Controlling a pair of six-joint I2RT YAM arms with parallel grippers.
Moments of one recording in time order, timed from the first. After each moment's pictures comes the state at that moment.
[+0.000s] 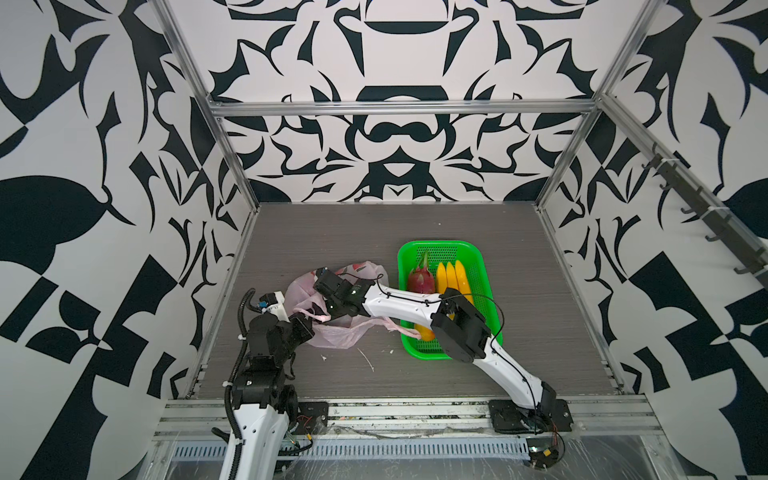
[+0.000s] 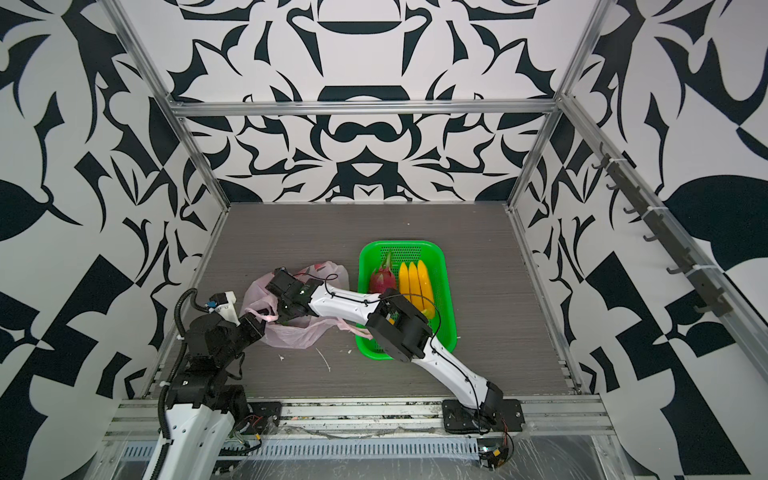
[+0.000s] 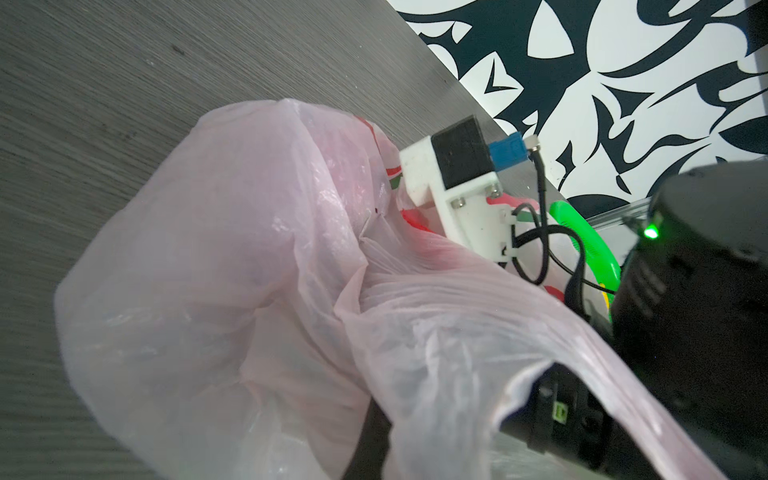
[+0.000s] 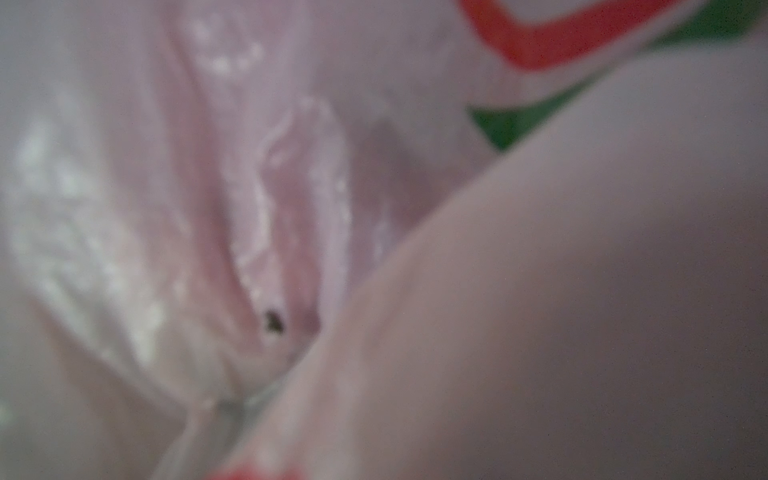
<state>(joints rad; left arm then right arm) -0.02 0.33 0.25 -0.42 0.29 -0.64 1.10 2.46 2.06 -0.51 -0.04 0.62</state>
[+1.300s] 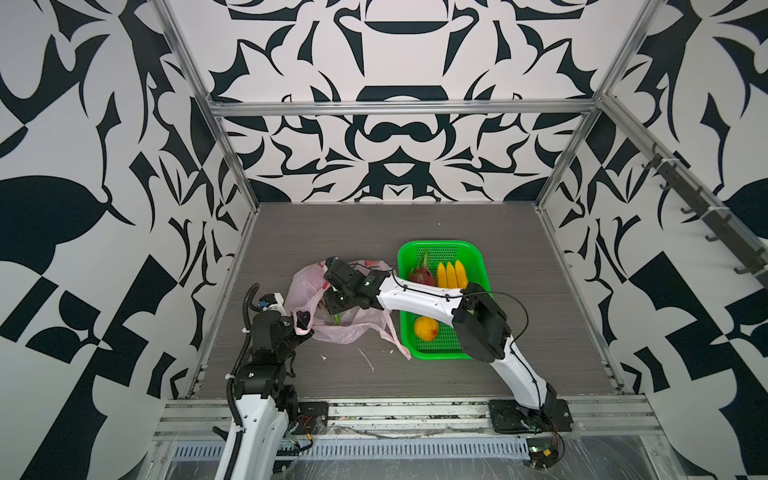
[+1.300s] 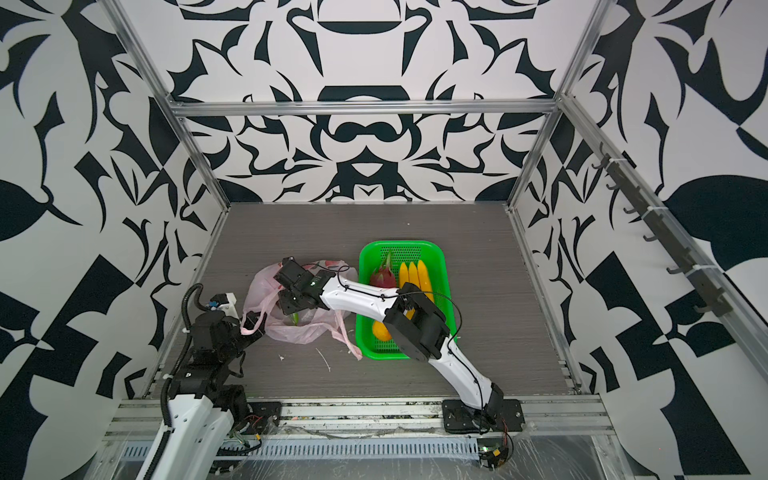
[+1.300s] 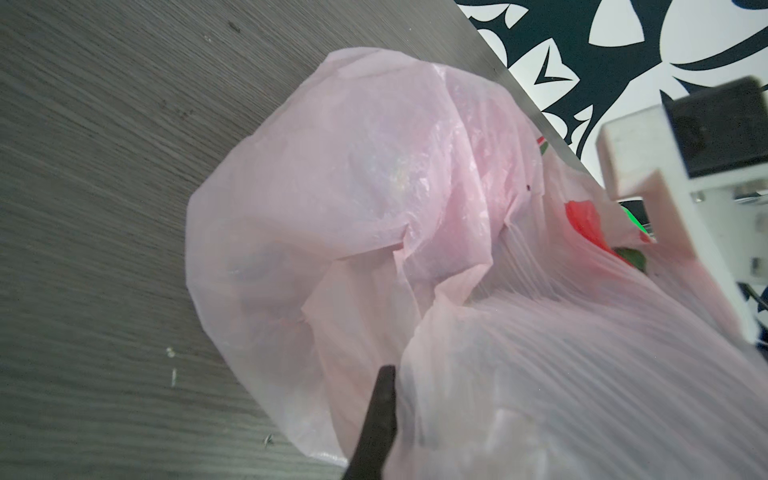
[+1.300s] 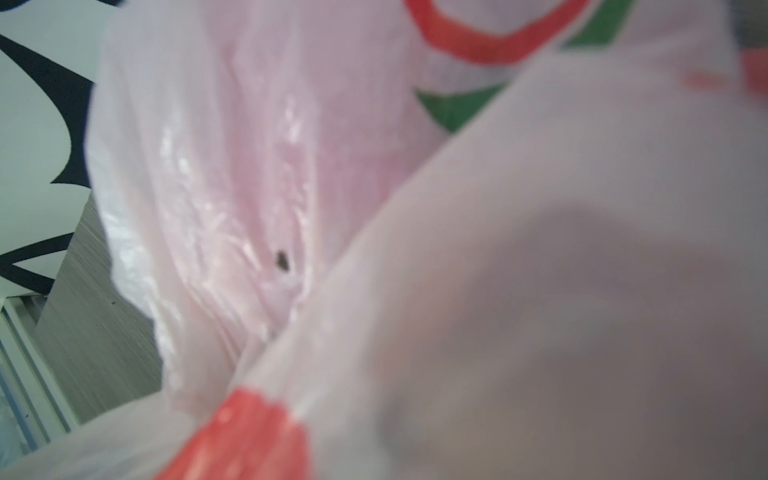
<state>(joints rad) -0.02 0.43 0.25 -0.41 0.21 -0.64 1.07 2.27 1.89 -0.52 -0.02 0.60</state>
